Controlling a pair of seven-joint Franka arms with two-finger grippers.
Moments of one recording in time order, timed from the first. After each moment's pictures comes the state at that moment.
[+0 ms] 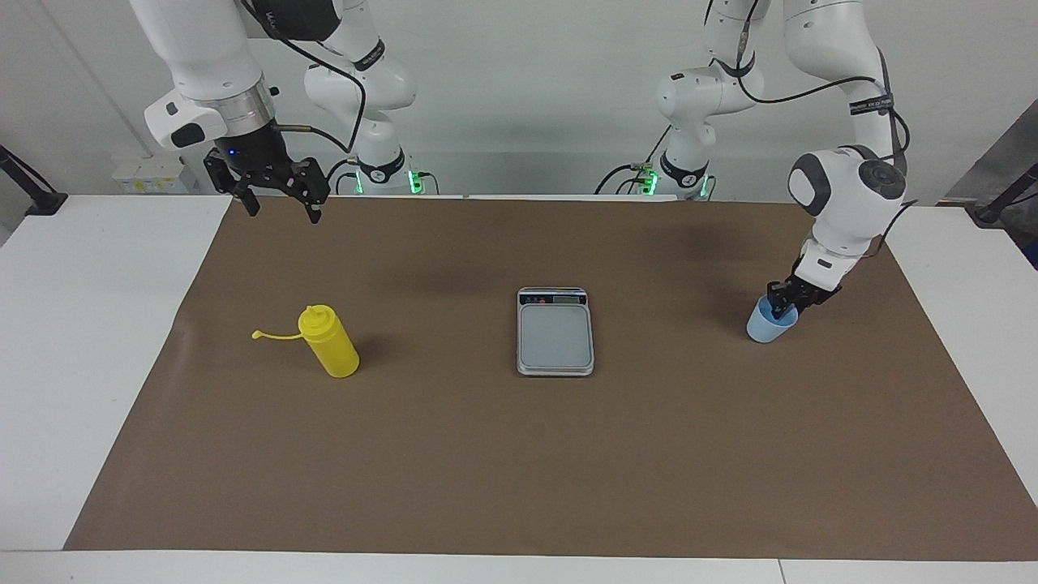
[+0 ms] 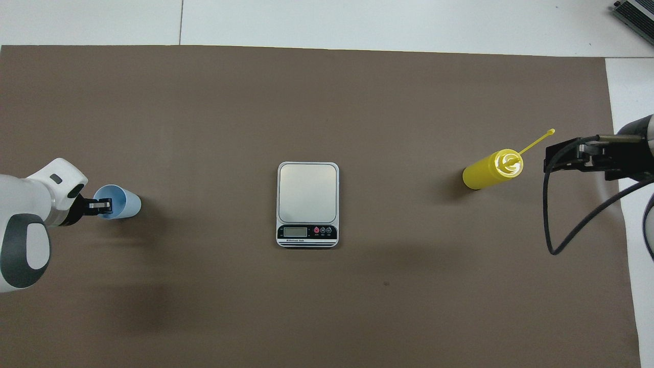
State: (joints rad) left arm 0.14 0.00 -0.03 -2.34 0.00 2.40 0.06; right arm 0.02 -0.02 0.03 -1.56 -0.03 1.55 0.18
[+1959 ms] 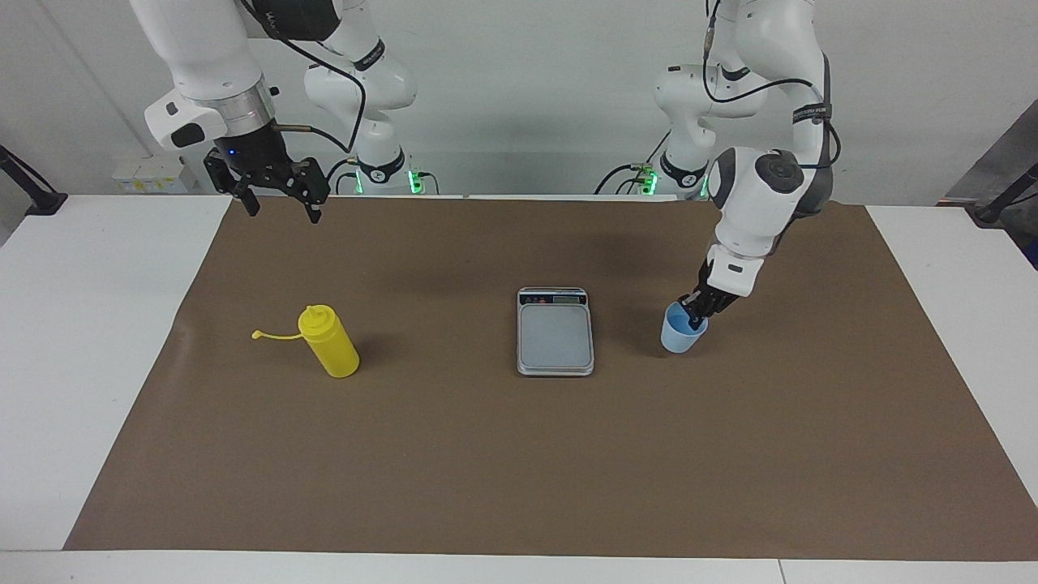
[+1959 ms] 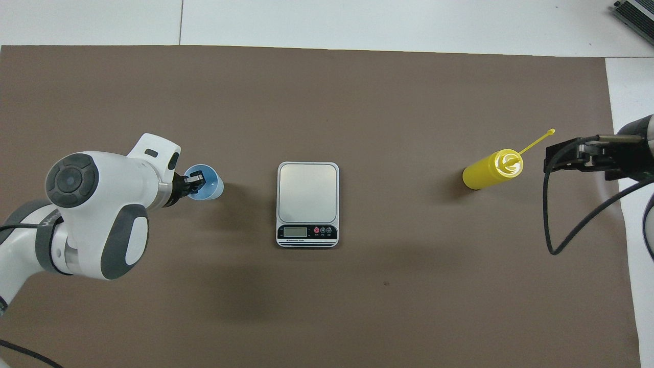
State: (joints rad) left arm -0.23 0.04 -0.05 -2.20 -0.08 2.36 -0.57; right arm 0.02 -0.02 0.03 -1.56 -0.03 1.55 0.18
